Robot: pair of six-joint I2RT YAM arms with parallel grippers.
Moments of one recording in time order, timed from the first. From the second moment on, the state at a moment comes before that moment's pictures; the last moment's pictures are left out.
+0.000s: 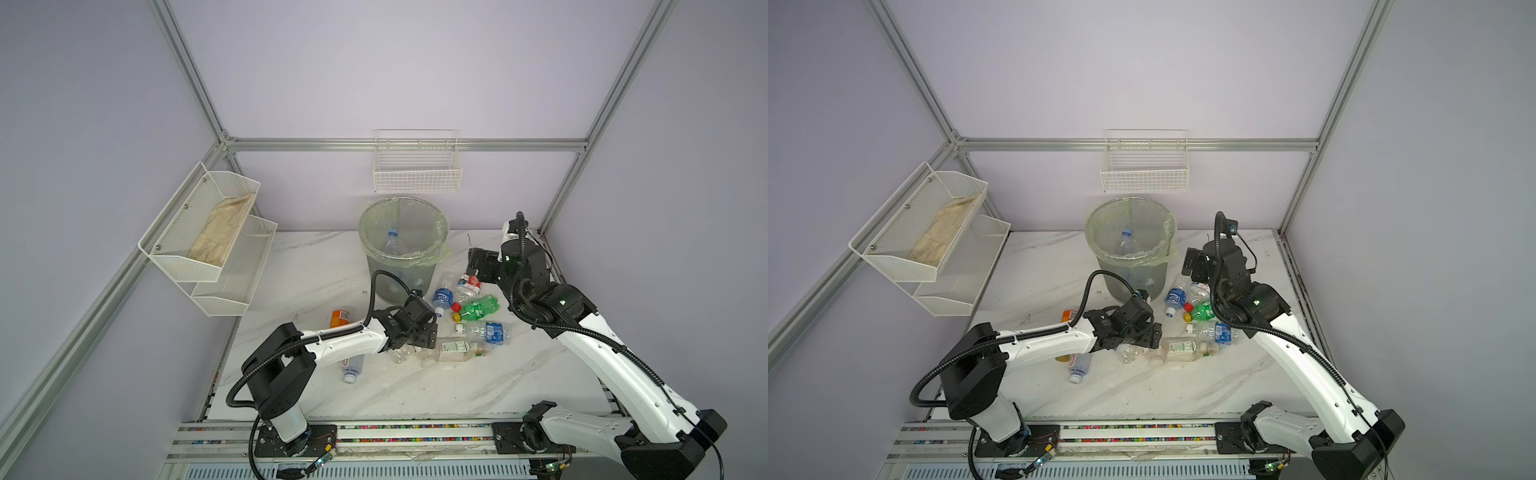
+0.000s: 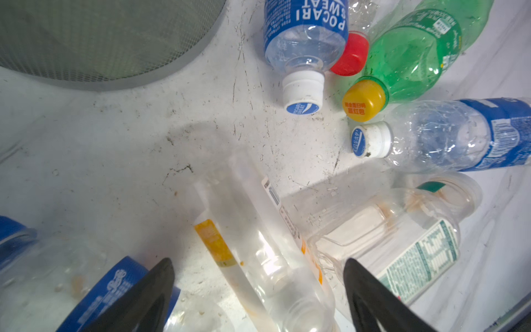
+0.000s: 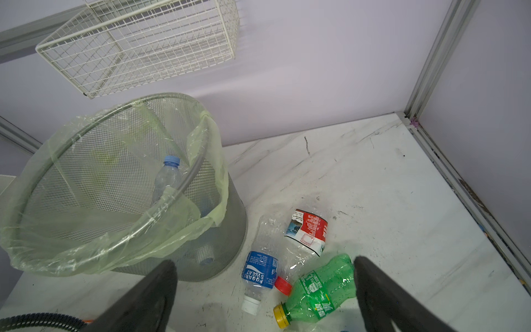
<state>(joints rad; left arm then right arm) -0.95 1.70 1.12 -0.41 -0.17 -0.67 0.57 1.15 1.29 -0.61 0.43 0.47</state>
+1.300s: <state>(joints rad) -0.99 1.84 1.18 -0.42 -0.27 -0.72 0.56 1.14 1.23 -0.61 0.39 0.47</state>
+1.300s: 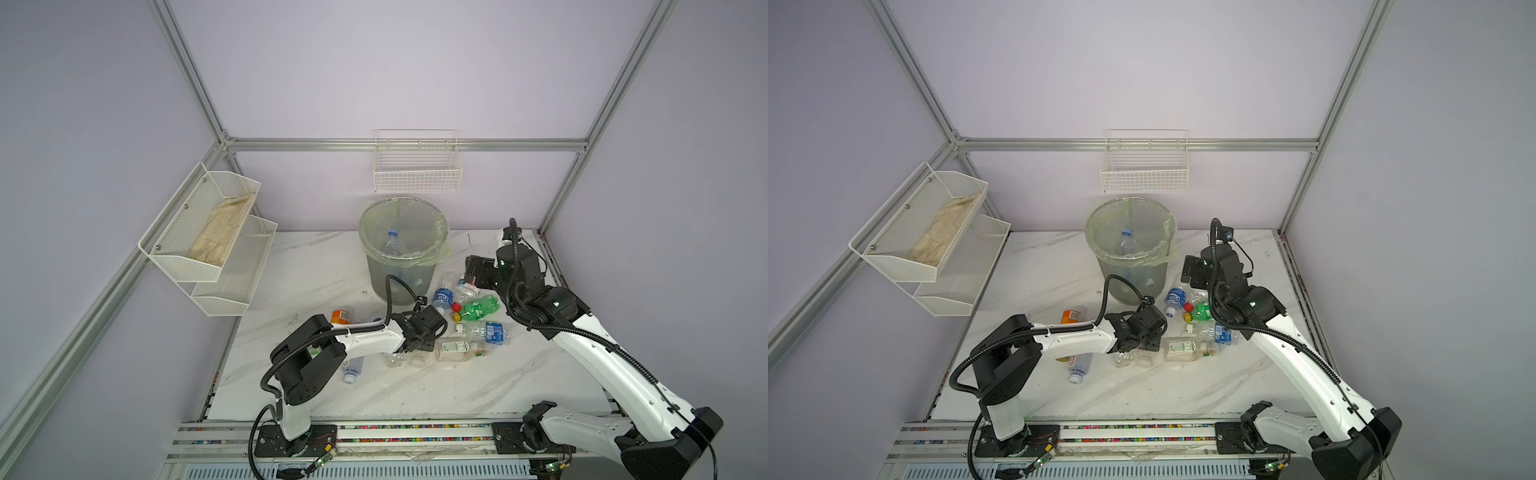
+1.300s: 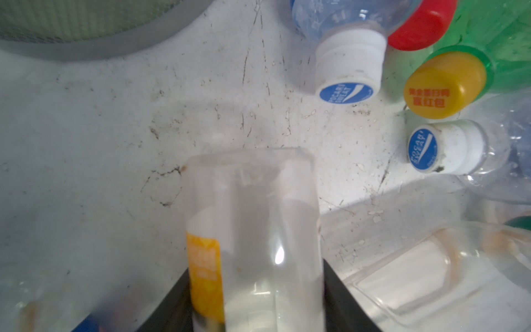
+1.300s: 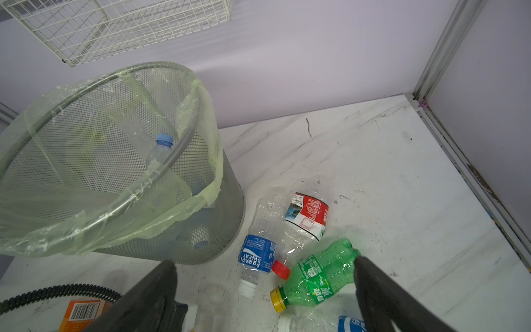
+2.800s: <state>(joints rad) -1.44 1.00 0.90 0.21 -0.90 0.13 0.55 1.13 1.24 -0.60 0.39 0.49</state>
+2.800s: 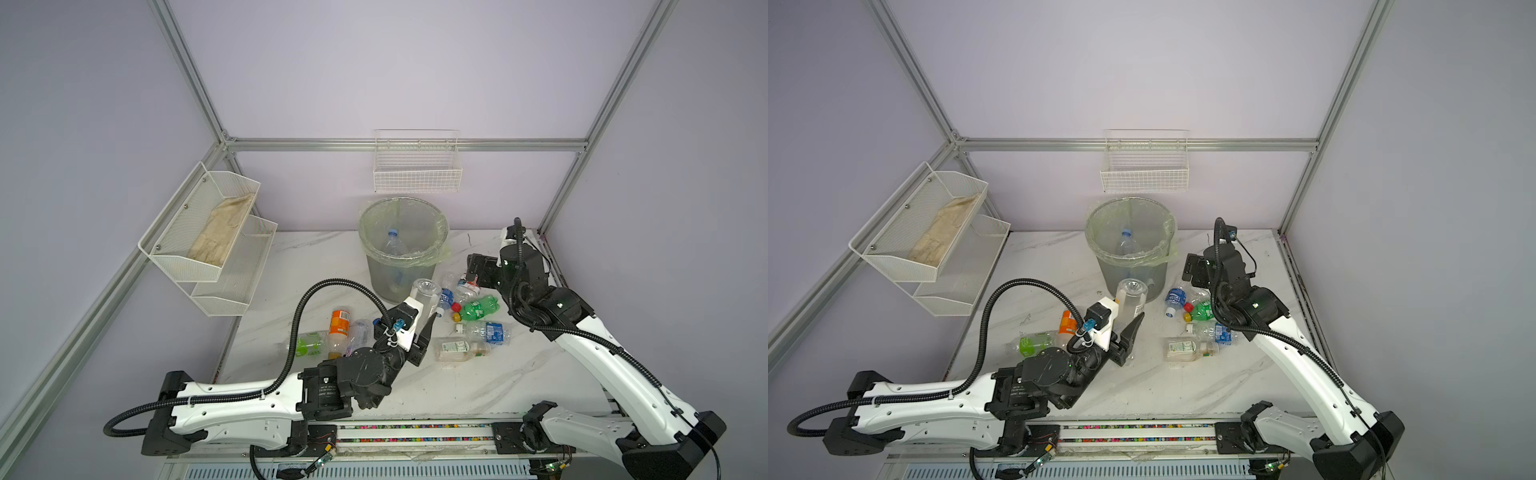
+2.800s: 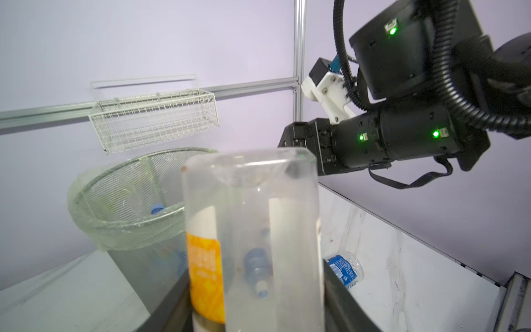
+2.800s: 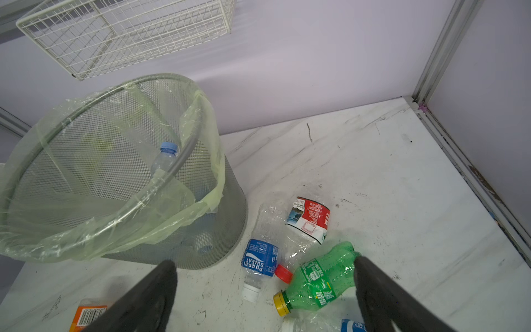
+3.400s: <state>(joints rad) -1.49 0.81 0.84 0.43 -0.98 0.48 0.55 1.13 1.24 -0.59 0.34 0.51</state>
